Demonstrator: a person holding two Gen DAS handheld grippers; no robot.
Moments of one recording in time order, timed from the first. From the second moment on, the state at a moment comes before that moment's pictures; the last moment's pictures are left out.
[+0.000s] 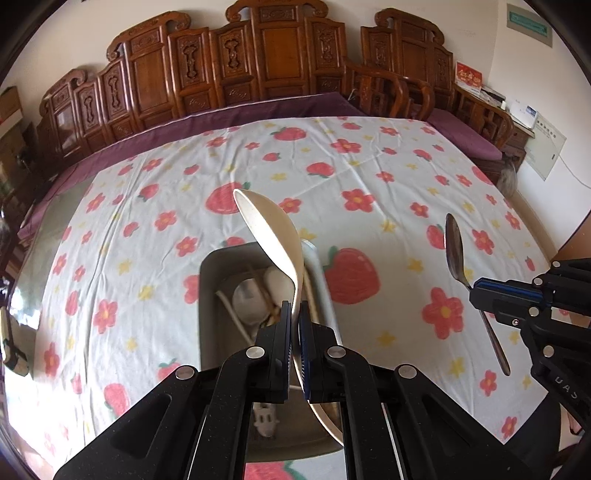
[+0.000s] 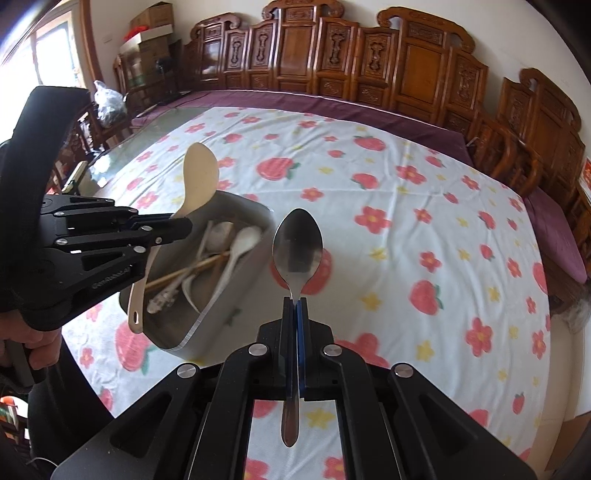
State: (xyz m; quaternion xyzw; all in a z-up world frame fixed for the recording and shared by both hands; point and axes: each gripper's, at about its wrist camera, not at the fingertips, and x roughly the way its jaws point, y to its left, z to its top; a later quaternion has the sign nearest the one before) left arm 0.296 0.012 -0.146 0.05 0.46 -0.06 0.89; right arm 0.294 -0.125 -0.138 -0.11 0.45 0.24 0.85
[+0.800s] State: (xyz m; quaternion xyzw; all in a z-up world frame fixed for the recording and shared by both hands) left arm 0.274 0.089 -0.153 0.03 0.44 -0.04 0.90; right arm 0.303 -0.043 -0.149 -0.10 0.45 0.29 0.84
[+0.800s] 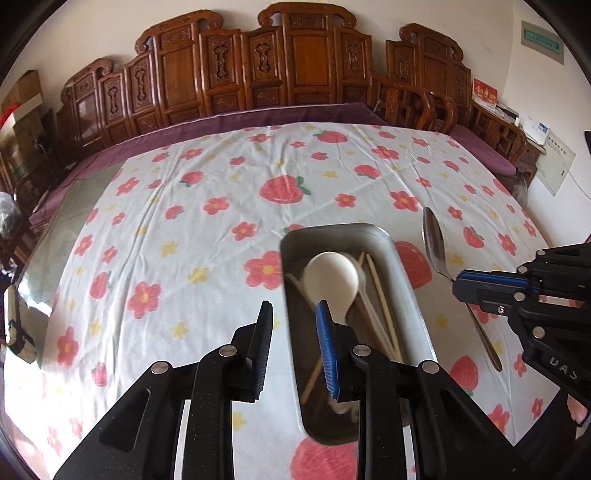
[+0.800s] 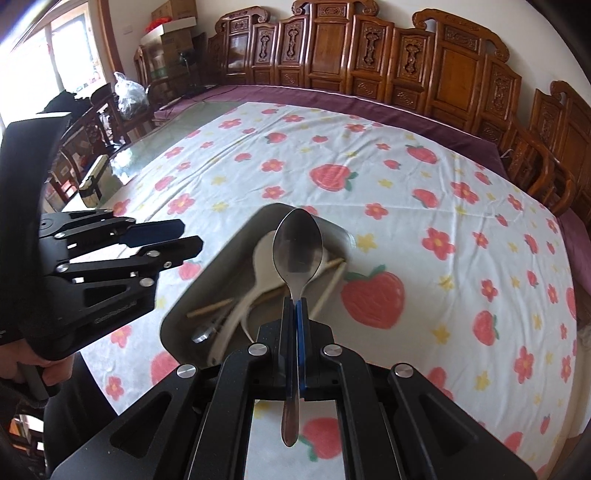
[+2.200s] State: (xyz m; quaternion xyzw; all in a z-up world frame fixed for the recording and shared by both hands) left arm 0.250 0.126 -0.162 0.02 0.42 -0.02 0.90; right arm 0.311 -0.032 -0.176 -0.01 0.46 0.29 0.84
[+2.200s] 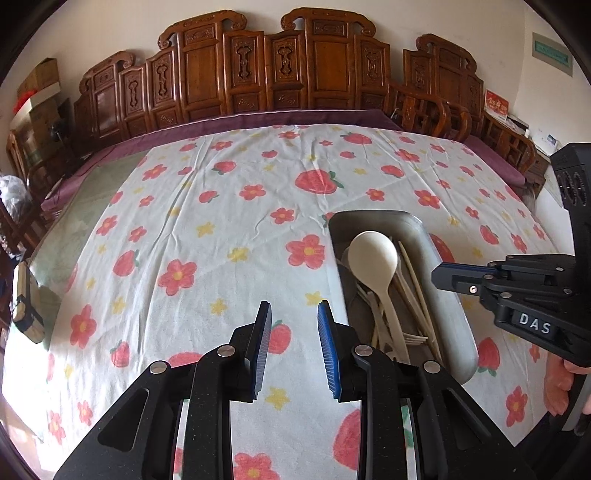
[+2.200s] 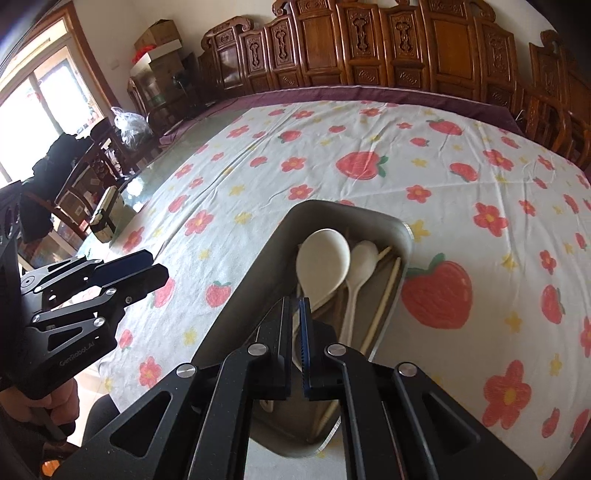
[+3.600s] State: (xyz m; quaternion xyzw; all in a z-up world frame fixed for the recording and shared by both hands) left arm 0.123 -0.006 -0.026 0.01 0.27 -0.04 0.96; right arm 0.135 -0.220 -0.017 0.02 0.25 0.13 0.96
